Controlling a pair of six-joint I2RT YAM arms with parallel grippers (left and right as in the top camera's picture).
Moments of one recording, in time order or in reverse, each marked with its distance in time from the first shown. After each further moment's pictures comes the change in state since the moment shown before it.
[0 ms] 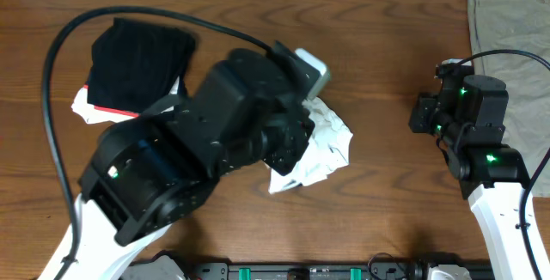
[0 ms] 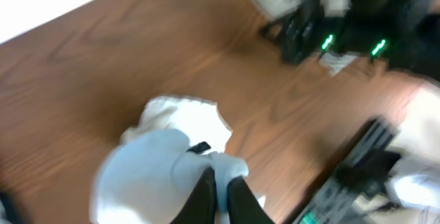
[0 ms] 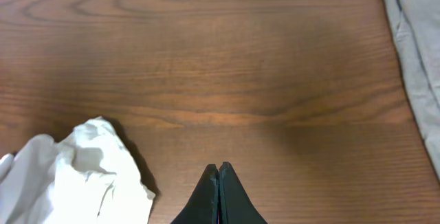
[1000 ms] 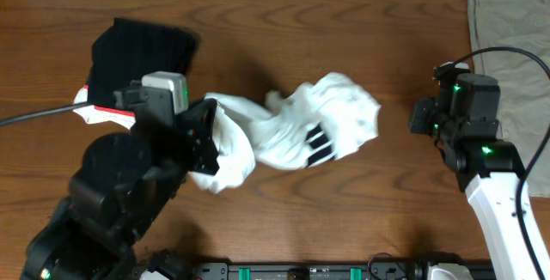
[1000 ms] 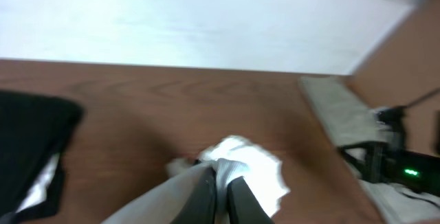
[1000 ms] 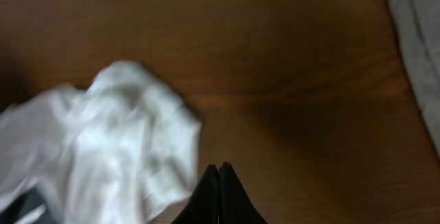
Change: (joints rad) left arm 0.305 -0.598 -0.771 0.584 -0.095 -0.227; right arm 0.000 0.048 -0.002 -0.026 0.040 0.033
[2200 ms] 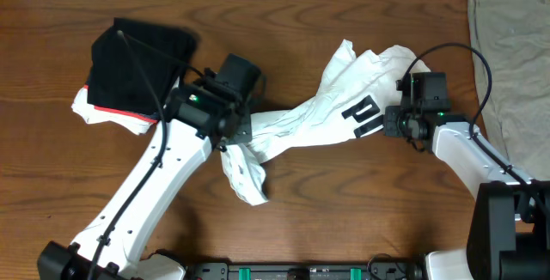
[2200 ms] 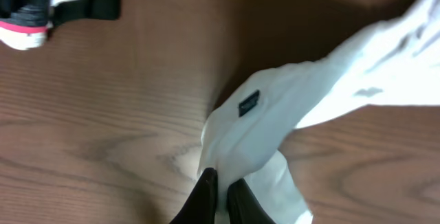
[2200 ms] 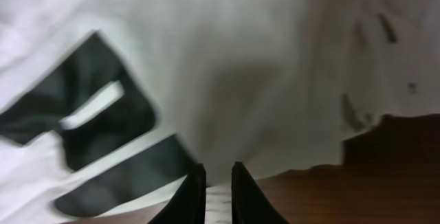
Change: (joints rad) left arm 0.076 0.622 -0.001 -0.366 -0.082 -0.142; right arm 0.054 0.462 -0.028 0.161 0.022 -0.022
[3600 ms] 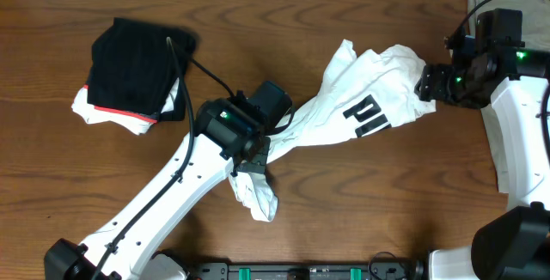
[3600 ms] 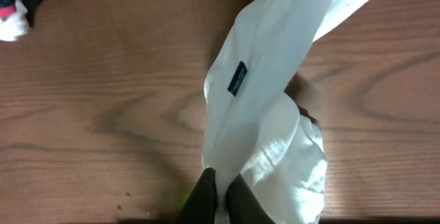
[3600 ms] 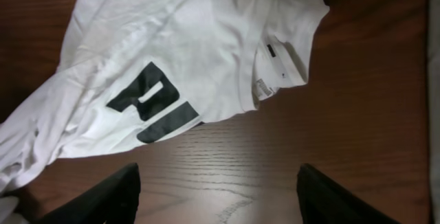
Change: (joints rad) left arm -0.192 -0.002 0.000 -0.159 -0.015 0.063; right arm -0.174 0.000 0.631 -0.772 -0.130 -0.088
